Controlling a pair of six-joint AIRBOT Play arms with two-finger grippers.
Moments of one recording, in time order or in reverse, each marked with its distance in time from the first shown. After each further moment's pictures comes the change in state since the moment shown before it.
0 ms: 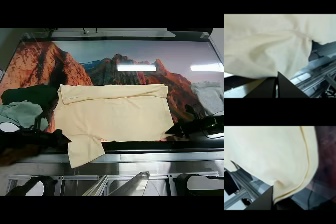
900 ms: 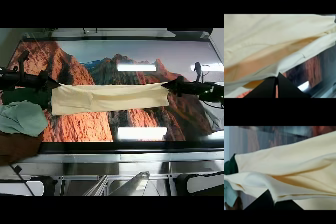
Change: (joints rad) left arm -0.021 -0.617 0.960 -0.119 -0.032 0.019; right arm 0.194 -0.159 0.454 0.489 -0.284 -0.031
